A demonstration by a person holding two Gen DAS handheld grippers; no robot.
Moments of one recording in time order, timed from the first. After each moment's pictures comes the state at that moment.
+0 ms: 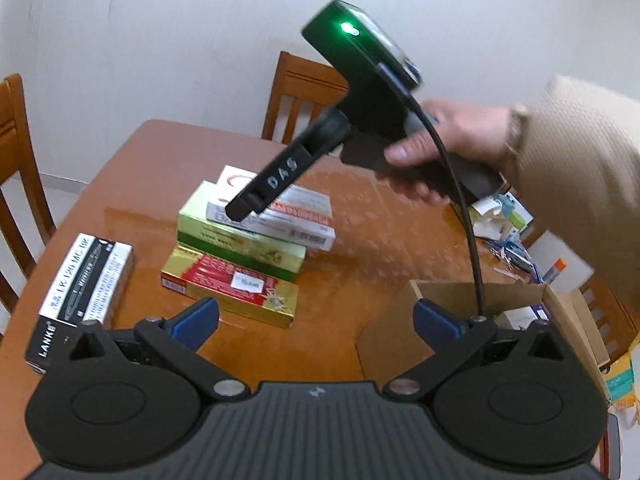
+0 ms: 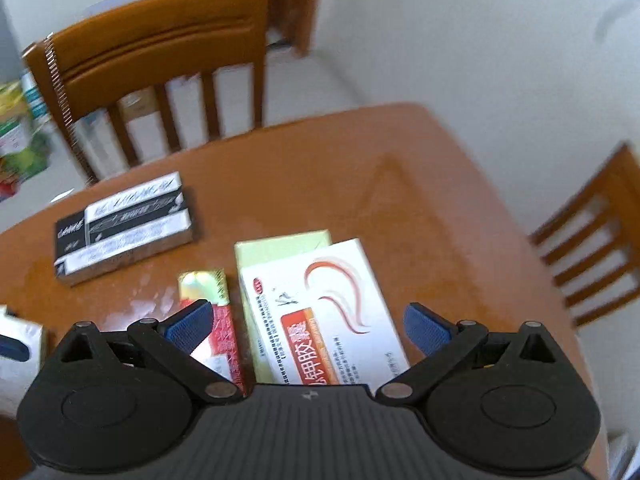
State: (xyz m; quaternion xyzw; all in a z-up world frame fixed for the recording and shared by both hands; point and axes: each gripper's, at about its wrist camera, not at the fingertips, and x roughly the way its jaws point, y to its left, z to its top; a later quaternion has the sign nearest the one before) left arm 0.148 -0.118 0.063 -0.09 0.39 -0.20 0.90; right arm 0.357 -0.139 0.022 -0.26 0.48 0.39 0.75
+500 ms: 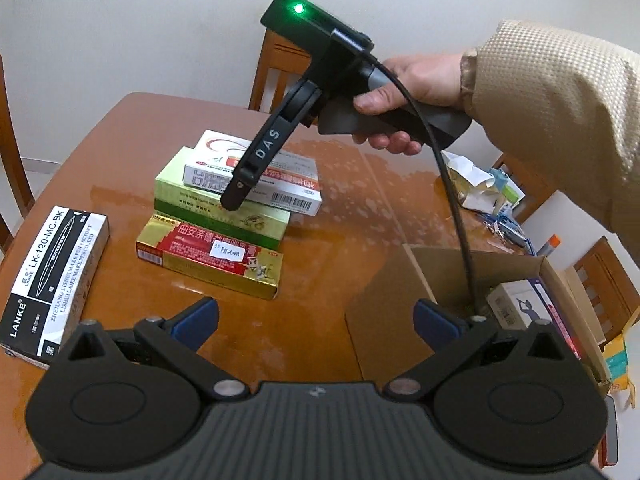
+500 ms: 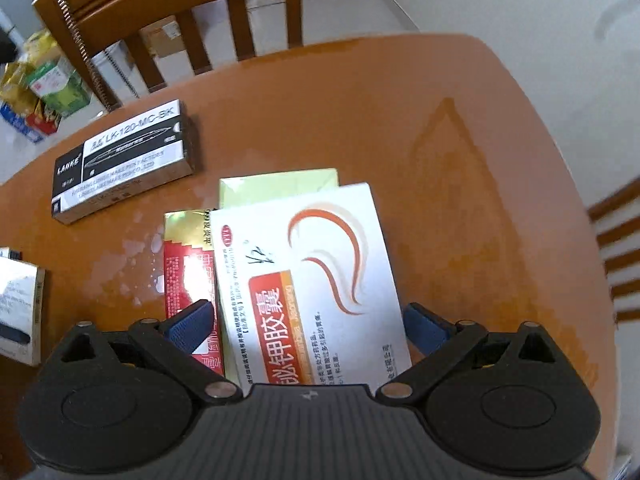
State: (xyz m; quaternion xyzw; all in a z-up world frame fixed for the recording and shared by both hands) left arm 0.150 -0.122 0.046 -0.08 0.41 -0.22 0.88; right arm 0.390 -0.139 -0.019 -0.27 0.55 0.42 0.67
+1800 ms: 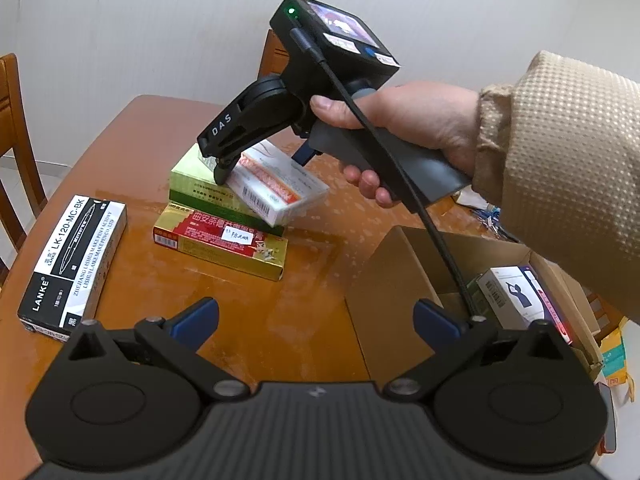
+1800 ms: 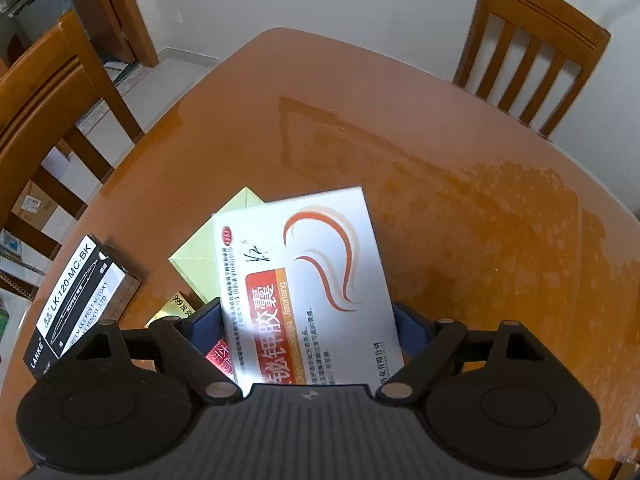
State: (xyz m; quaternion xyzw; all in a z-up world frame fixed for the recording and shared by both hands) left arm 0.122 -0.108 0.056 -0.08 0.40 -0.22 0.88; right arm 0.357 -0.137 -0.020 -0.08 0.57 0.15 0.80
